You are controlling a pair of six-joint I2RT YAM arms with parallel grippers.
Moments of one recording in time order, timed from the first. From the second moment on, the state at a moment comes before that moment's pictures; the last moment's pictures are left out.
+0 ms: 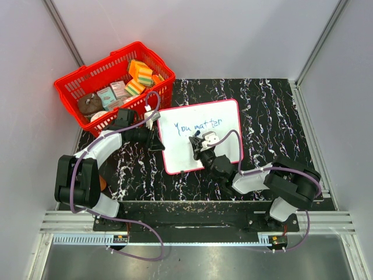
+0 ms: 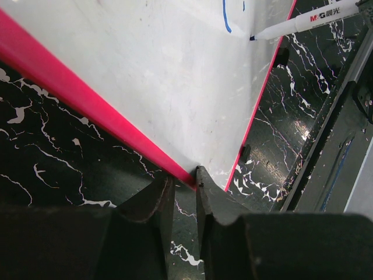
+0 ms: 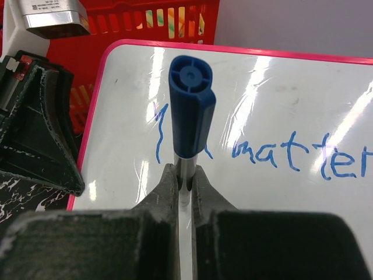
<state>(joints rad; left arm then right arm) -0.16 1.49 0.93 -0.43 0.85 0.24 1.04 1.62 0.52 1.29 0.56 -0.03</state>
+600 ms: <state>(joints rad) -0.16 1.49 0.93 -0.43 0.84 0.24 1.04 1.65 0.53 1.32 0.56 -0.02</state>
